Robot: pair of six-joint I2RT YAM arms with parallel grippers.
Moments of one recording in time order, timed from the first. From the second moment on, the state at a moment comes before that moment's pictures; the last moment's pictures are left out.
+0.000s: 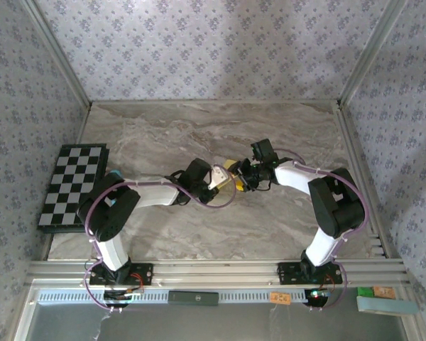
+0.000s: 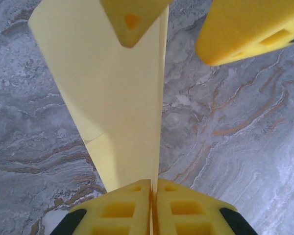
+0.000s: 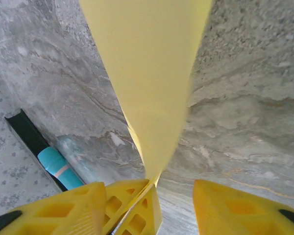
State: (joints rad) left arm -0.79 1.76 0.88 0.05 0.10 0.22; right arm 0.42 1.71 0.93 -0.19 -0.51 1.23
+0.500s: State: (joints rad) left arm -0.76 1.79 0.88 0.07 0.25 0.08; right arm 0.39 1.64 0.93 -0.24 -0.45 1.15
